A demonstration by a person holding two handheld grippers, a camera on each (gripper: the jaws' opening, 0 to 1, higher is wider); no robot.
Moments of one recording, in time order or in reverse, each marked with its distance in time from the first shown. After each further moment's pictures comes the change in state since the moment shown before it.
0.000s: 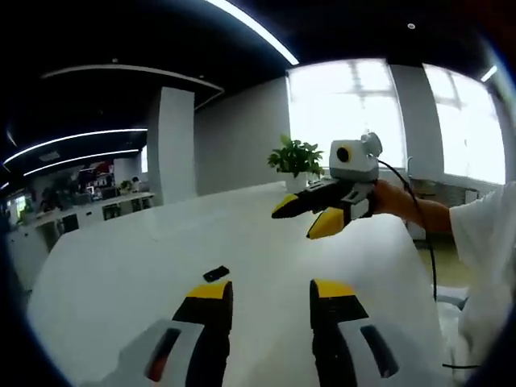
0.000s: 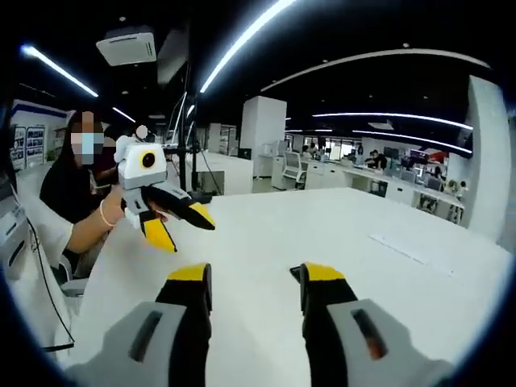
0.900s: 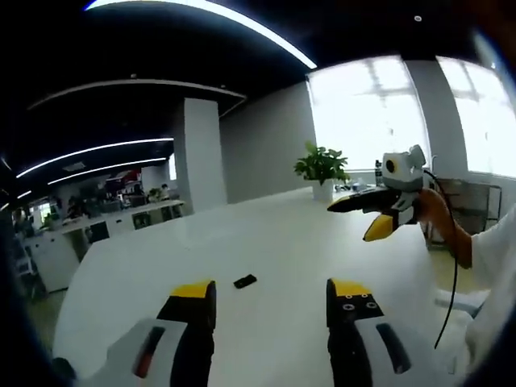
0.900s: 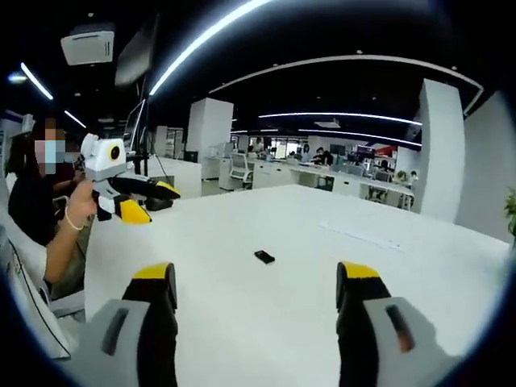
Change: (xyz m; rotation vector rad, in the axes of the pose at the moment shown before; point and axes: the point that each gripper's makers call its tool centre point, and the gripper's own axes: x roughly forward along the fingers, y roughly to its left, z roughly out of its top) left arm -0.042 0.007 0.024 0.027 -0.024 0.173; right arm -0.065 -0.003 -0.003 0.064 0.015 -0.305
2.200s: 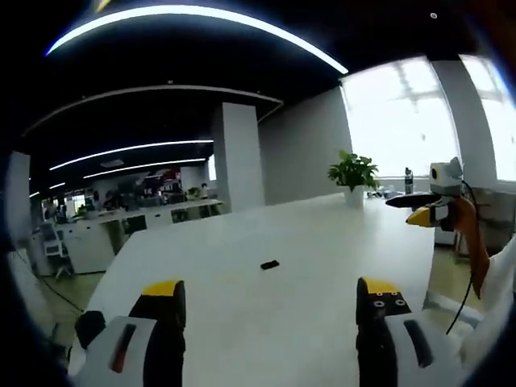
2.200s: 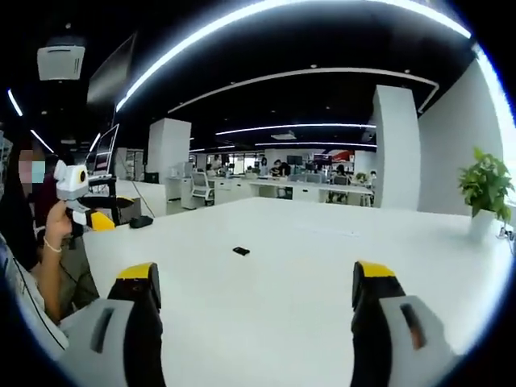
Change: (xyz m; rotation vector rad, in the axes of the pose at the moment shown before) left arm -0.084 -0.004 -0.014 -0.074 -0.040 0.224; right arm -0.102 0.003 -0.005 0.082 -0.080 -0.236
